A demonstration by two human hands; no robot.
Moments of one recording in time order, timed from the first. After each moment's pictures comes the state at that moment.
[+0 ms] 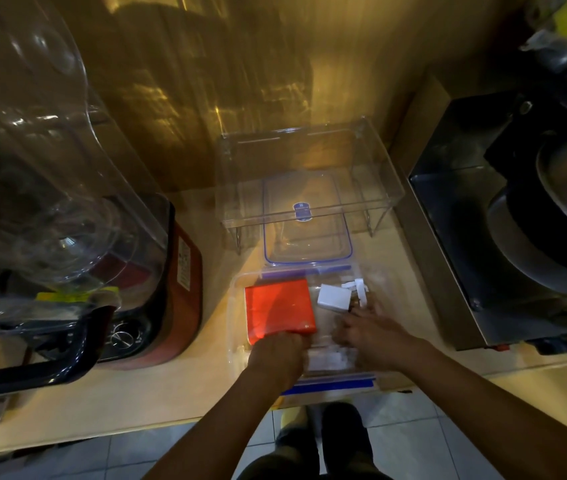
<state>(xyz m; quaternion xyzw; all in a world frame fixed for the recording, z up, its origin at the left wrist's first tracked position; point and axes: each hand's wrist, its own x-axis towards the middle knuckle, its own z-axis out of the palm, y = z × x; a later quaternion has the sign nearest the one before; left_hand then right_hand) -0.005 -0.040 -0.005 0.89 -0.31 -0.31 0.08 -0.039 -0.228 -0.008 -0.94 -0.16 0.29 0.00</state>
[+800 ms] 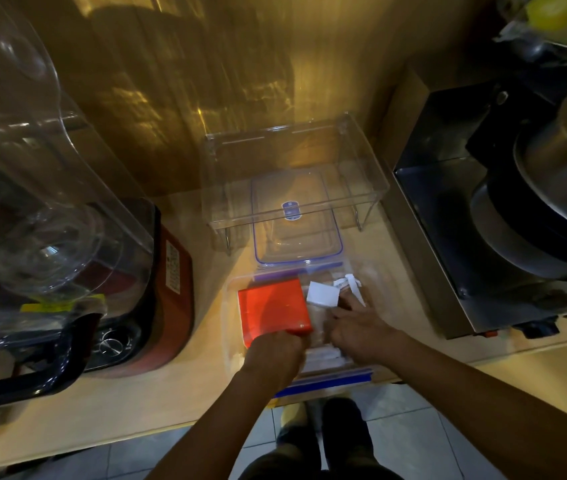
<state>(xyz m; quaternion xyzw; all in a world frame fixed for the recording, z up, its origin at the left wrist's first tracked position) -0.005 -0.044 -0.006 0.88 -0.36 -0.31 0.03 -0.037 -0.220 -0.022 -0.94 -0.25 0.22 -0.07</state>
